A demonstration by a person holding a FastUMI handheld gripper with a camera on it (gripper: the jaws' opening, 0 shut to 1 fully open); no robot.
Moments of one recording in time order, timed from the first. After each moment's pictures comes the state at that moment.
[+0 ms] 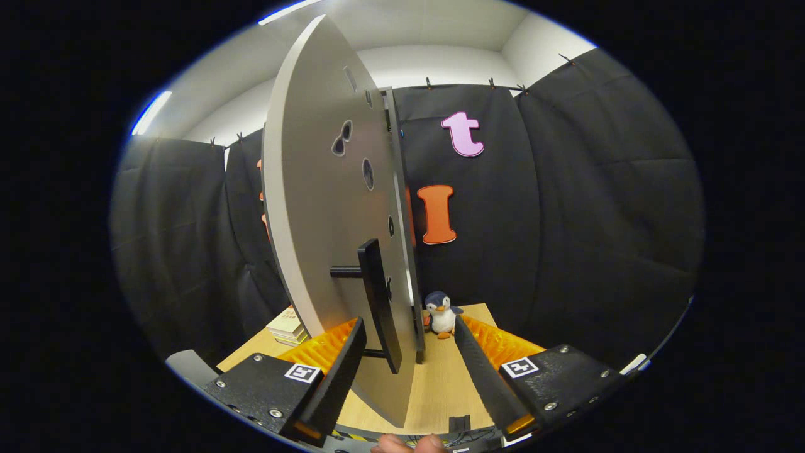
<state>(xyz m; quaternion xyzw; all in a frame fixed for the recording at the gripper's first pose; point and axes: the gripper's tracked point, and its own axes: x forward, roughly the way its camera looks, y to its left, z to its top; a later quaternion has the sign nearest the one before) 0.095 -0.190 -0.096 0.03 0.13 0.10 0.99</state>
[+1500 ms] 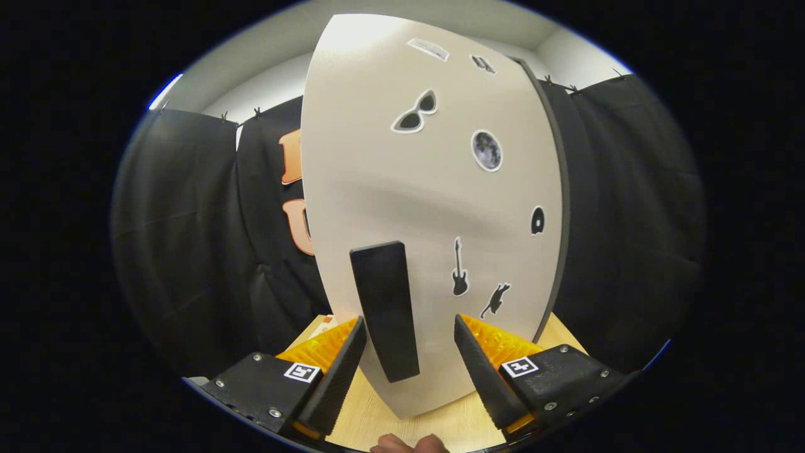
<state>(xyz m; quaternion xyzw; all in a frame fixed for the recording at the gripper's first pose) 0.198 0.103 -0.117 0.02 0.13 0.11 0.99</state>
